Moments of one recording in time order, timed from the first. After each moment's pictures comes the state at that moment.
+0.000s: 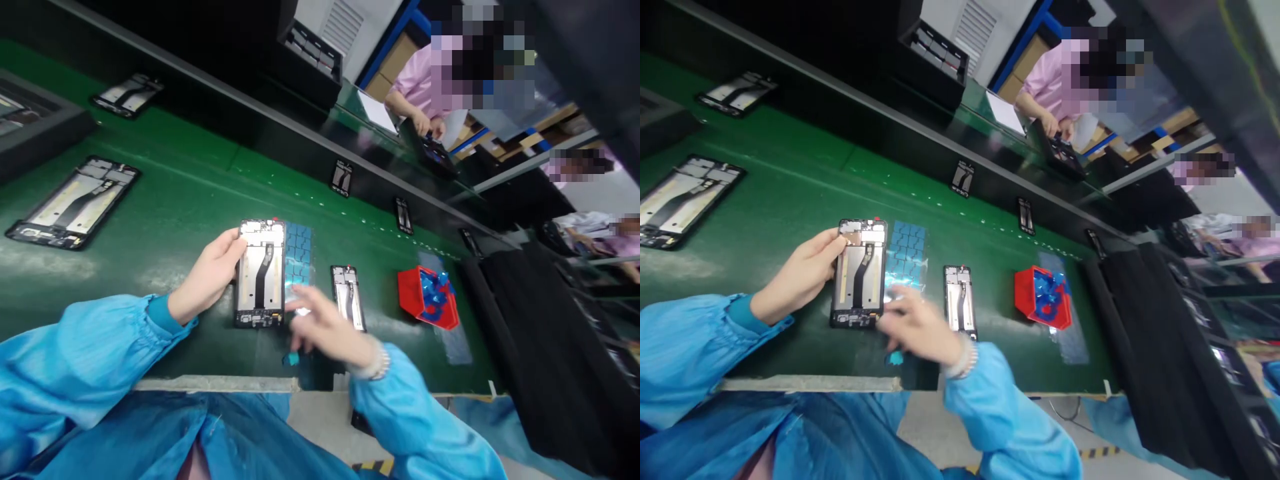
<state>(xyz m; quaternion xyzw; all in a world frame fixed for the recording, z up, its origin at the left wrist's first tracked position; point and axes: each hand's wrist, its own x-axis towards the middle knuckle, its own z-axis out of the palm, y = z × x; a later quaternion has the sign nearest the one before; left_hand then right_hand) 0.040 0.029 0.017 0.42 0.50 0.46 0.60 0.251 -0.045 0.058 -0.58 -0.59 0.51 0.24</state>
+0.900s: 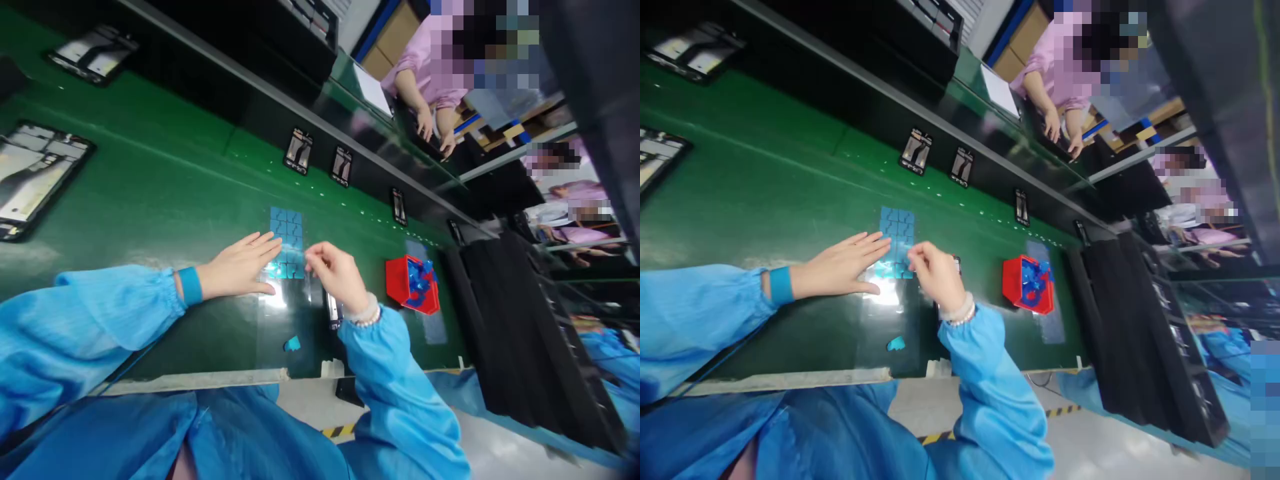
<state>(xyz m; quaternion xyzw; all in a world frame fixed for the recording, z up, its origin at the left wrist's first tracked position) 0.064 0.053 -0.014 0.93 0.30 0.09 0.21 0.273 0.010 0.055 -0.66 -0.65 0.32 0.22</state>
